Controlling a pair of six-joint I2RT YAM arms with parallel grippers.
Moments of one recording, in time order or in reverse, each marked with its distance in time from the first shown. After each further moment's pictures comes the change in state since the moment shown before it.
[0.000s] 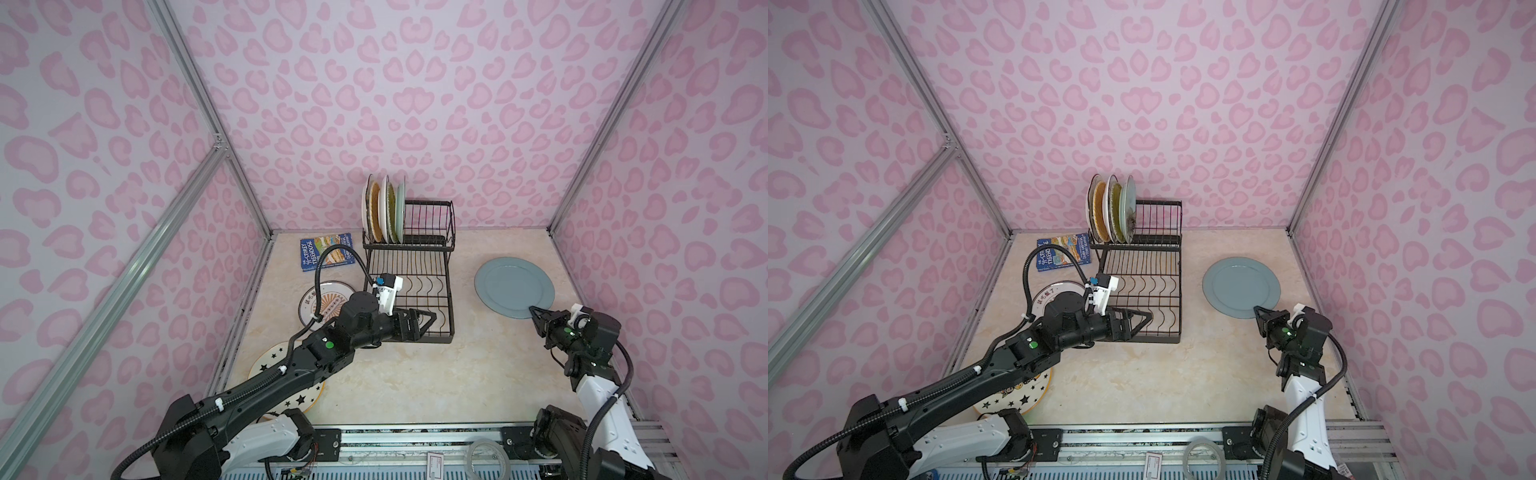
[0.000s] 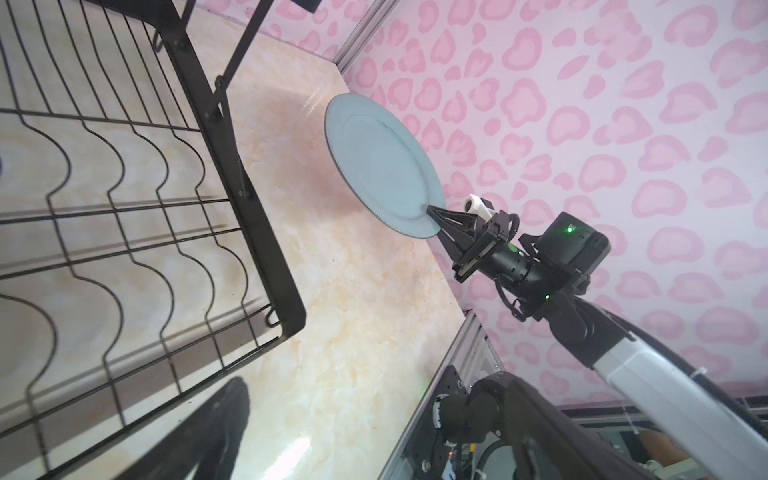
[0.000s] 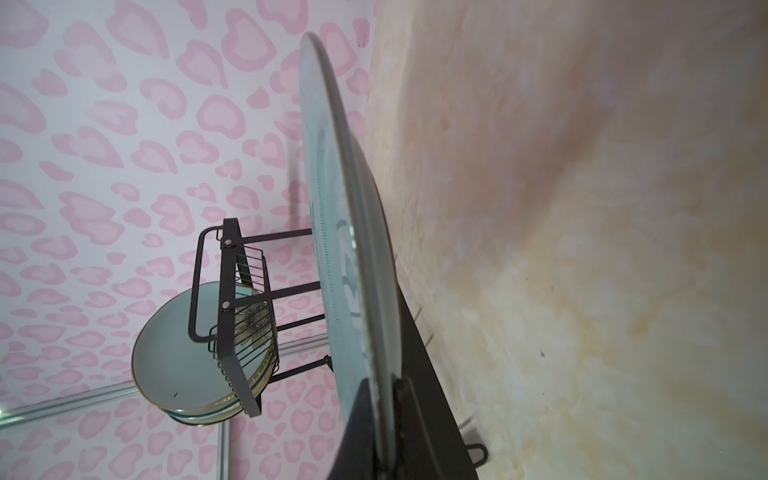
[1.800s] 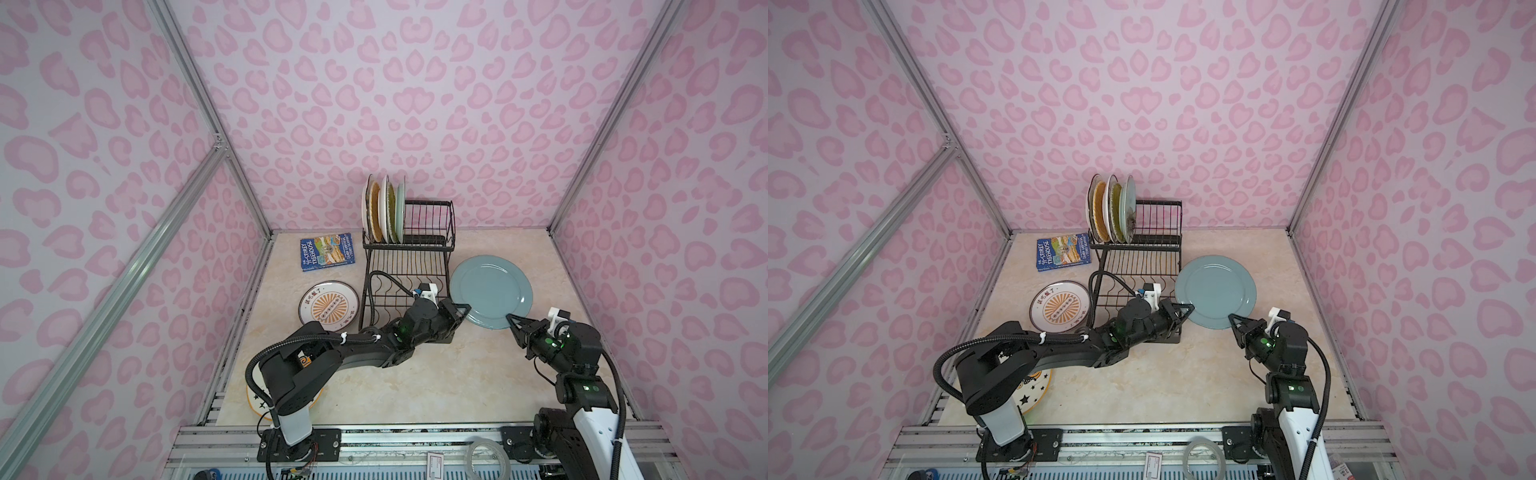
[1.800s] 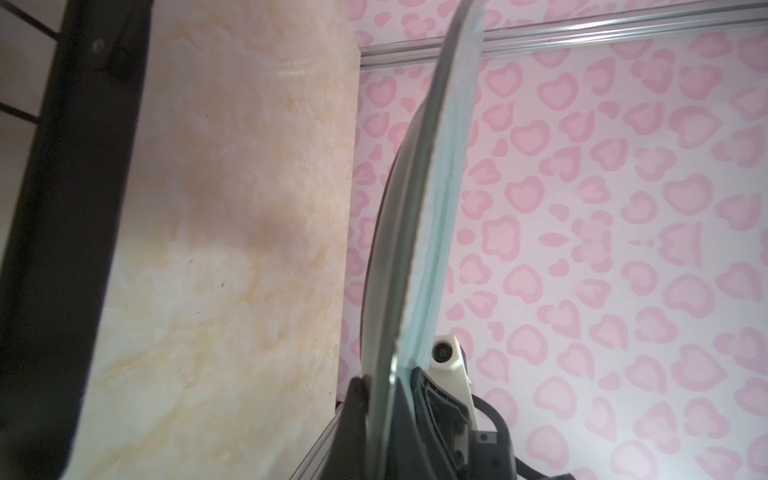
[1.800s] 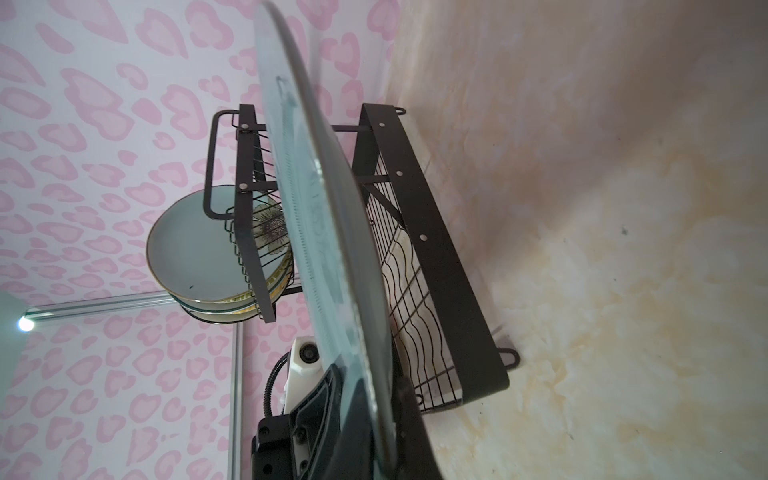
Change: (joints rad) left arm -0.159 0.639 0.175 0.590 -0.199 -0.726; right arm 0.315 -0.305 -0.033 -0.139 0.146 0.127
